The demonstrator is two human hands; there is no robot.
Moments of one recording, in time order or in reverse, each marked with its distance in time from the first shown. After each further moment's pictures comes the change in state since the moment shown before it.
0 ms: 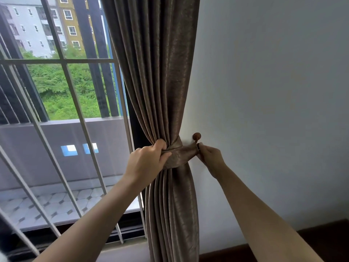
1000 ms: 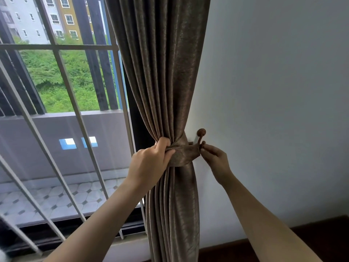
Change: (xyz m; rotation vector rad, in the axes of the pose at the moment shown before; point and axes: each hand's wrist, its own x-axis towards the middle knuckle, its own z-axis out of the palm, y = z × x) left_hand -0.005 -0.006 0.014 -0.058 0.078 0.076; right_hand 0.003 0.030 -0.008 0.046 -0.063 -0.189
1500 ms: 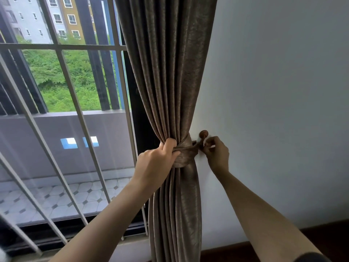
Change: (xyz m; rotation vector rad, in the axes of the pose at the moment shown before) left_hand 0.003 0.003 0.007 0.059 -0.024 -0.006; right_hand 0.022 -0.004 0.012 -0.591 0.228 -0.289
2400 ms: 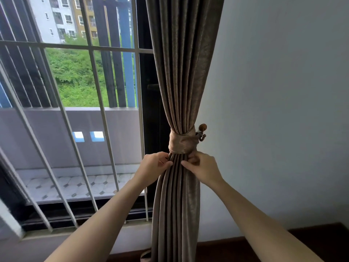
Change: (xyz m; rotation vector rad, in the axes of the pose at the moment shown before) left_hand -0.058 -0.004 -0.001 -0.412 -0.369 -0.481; right_hand -0.104 -0.076 -0.039 -0.149 -0.425 -0.035
